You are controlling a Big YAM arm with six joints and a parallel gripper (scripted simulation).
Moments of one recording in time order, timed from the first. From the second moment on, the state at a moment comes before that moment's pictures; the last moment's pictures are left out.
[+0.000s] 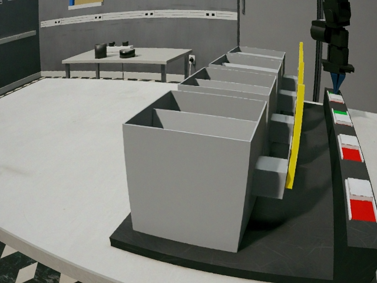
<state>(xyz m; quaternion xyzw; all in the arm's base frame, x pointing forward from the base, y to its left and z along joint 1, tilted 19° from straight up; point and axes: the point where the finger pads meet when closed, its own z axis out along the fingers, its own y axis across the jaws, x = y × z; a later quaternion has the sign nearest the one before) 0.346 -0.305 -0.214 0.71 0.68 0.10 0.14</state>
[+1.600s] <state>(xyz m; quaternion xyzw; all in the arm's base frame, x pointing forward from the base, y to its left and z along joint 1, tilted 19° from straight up) 0.346 -0.301 -0.214 0.71 0.68 0.10 0.14</state>
